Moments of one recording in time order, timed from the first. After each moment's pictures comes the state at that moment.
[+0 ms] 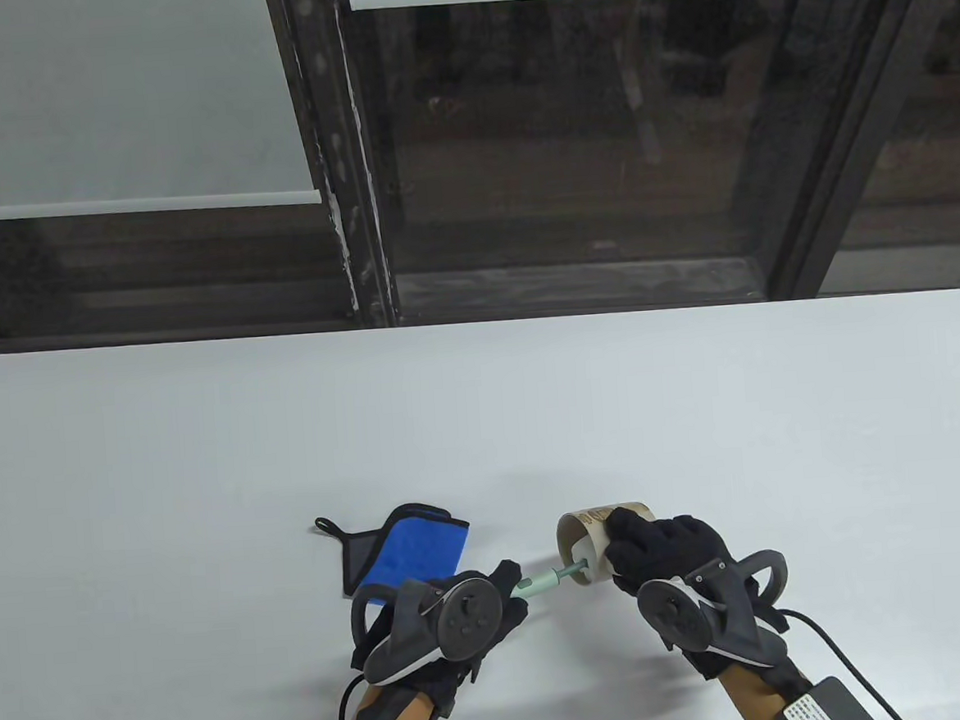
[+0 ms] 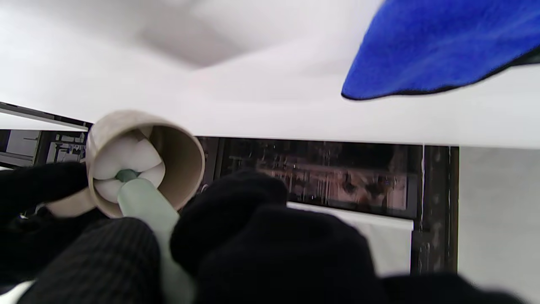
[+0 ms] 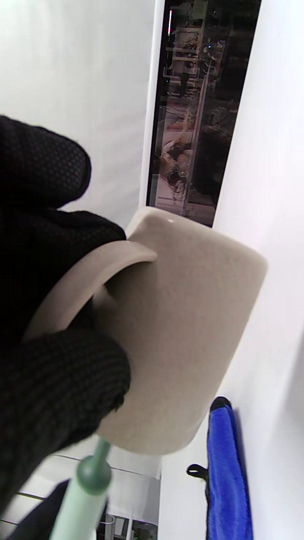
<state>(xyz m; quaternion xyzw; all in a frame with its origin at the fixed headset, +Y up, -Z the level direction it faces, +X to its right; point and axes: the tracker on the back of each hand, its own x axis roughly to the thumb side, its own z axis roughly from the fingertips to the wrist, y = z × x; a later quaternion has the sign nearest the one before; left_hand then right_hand) -0.094 -0.672 -0.281 0.07 -0.21 0.06 0.97 0.156 -0.672 -0.284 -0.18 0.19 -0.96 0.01</state>
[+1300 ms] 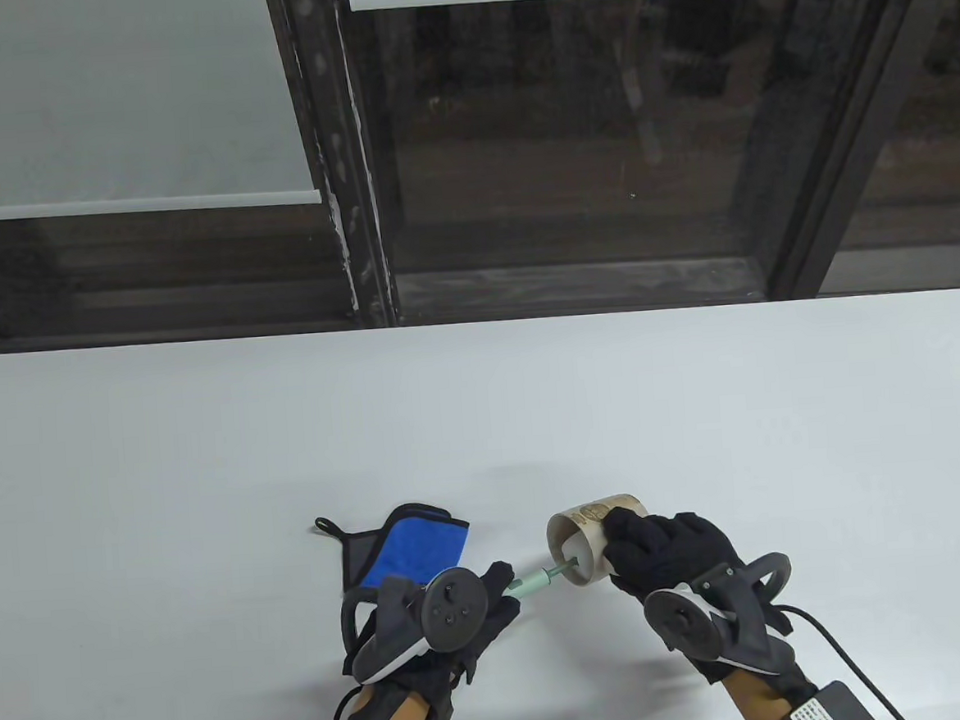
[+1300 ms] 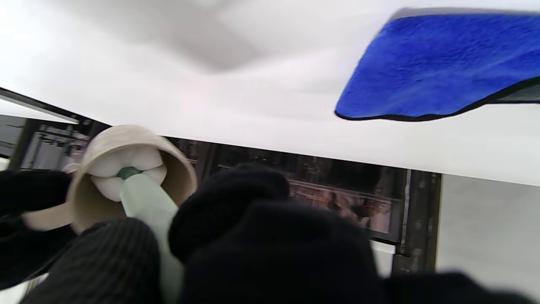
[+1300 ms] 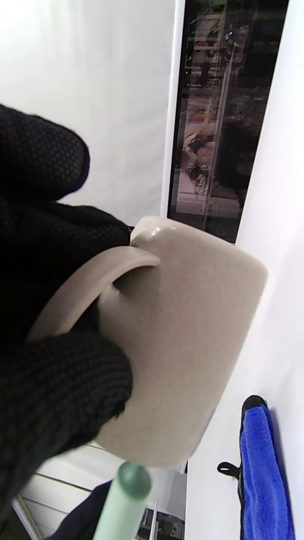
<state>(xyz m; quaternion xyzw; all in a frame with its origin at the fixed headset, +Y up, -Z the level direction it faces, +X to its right) -0.103 -0.666 -0.280 0.01 -0.20 0.11 0.97 0.160 -0.661 -0.278 -0.18 0.23 -0.96 -0.02</state>
